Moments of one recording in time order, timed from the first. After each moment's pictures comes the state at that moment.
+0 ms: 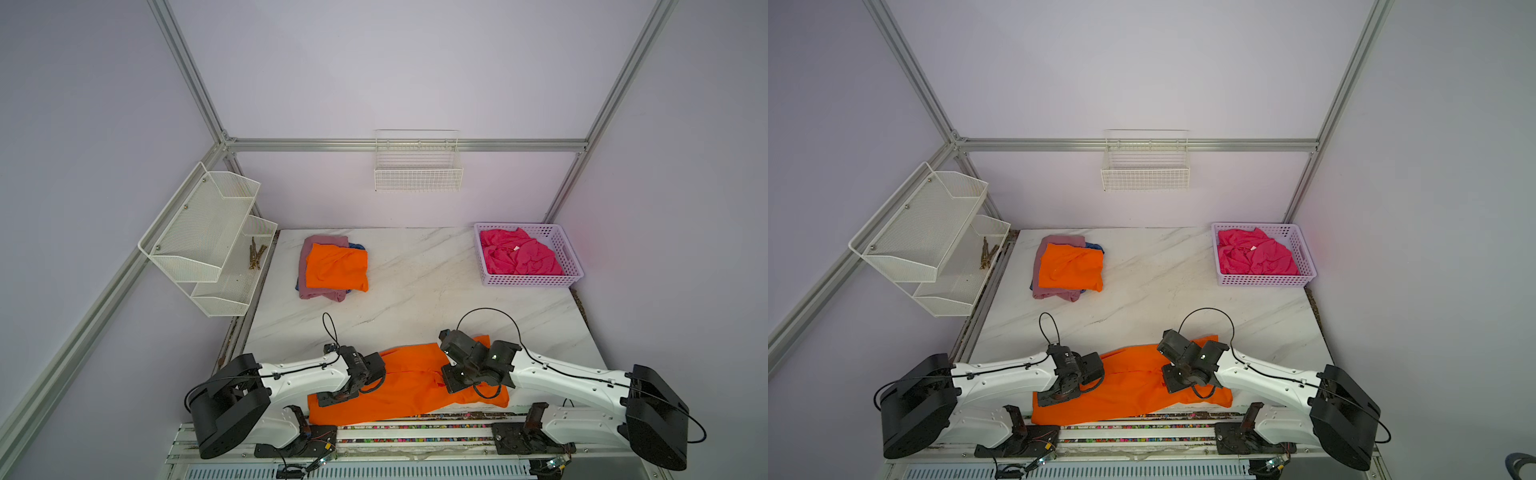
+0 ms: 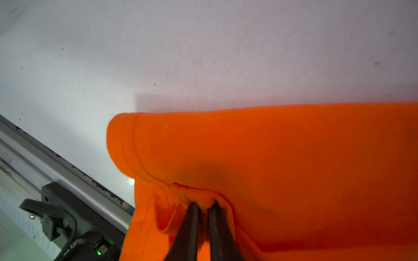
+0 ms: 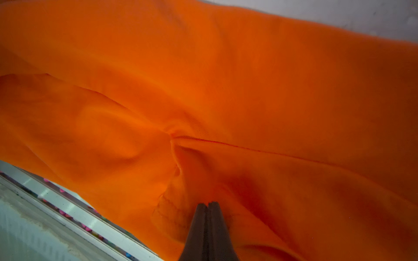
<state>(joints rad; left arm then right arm) -0.98 1.36 0.62 -1.09 -0.35 -1.35 0.94 1.22 0.66 -0.65 -0.05 0.62</state>
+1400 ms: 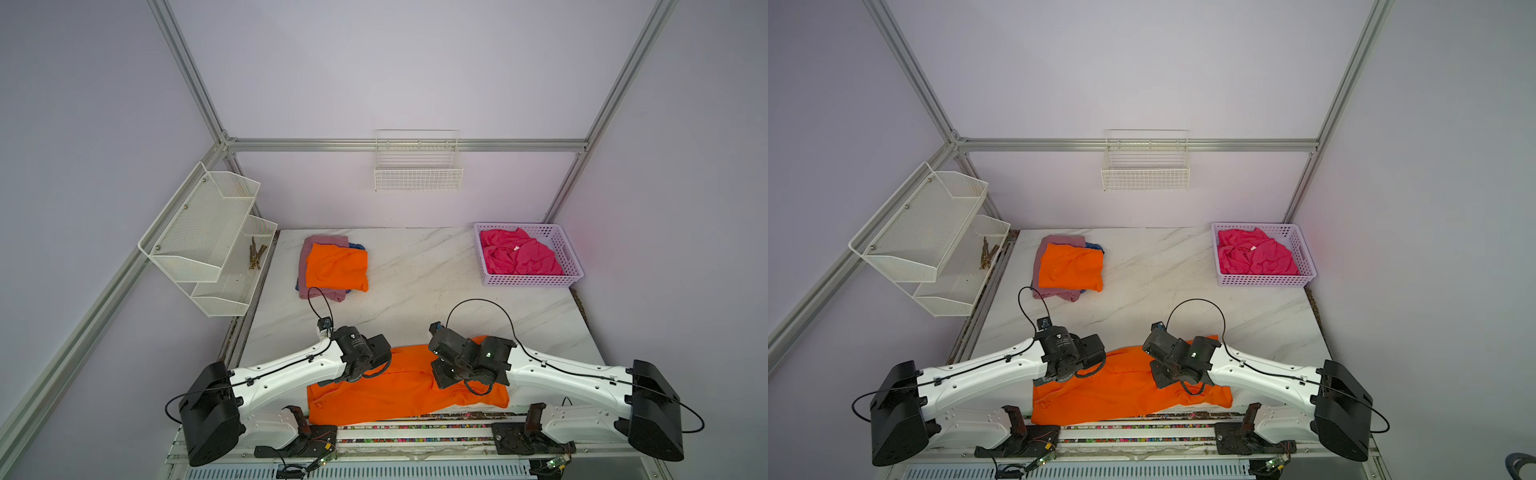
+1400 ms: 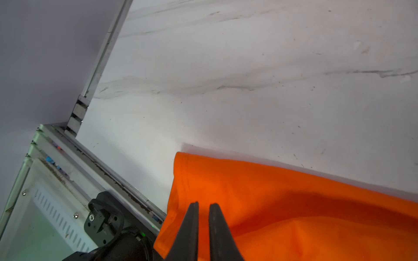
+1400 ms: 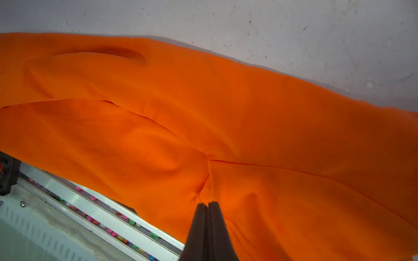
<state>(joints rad) -0.98 1.28 0.90 -1.37 -0.59 -1.44 1.04 1.26 0.82 -0.71 0.08 0.65</state>
